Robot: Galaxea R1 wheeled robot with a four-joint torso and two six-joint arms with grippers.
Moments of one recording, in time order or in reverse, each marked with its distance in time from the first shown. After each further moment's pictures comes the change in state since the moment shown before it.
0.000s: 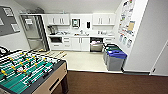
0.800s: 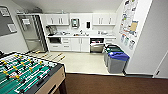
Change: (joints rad) left arm 0.000 0.054 -0.077 0.000 -0.001 0.000; right arm 0.003 0.013 -0.013 0.000 -0.004 -0.009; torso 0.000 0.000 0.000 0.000
